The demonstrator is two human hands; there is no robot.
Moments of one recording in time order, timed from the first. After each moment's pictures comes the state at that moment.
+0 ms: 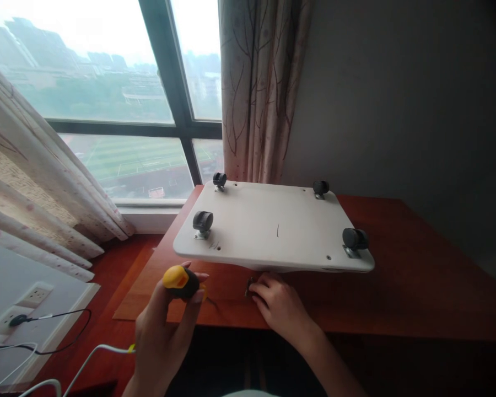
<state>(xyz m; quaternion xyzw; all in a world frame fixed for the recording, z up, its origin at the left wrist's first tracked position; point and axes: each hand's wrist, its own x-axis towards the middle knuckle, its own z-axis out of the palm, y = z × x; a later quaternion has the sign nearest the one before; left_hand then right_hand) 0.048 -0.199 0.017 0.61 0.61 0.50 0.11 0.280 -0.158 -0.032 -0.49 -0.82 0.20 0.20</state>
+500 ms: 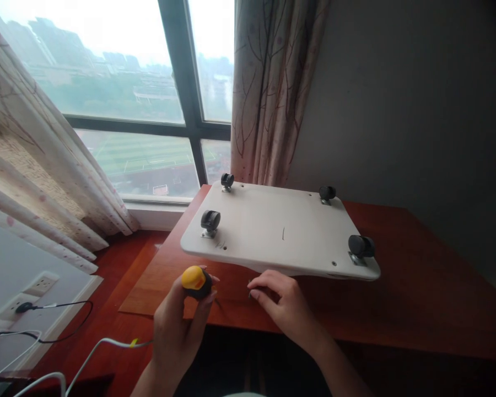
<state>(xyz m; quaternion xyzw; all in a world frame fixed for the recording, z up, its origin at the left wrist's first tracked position) 0.052 -0.198 0.012 0.66 0.56 0.49 0.06 0.276 -0.158 0.008 -0.41 -0.74 0.37 0.38</state>
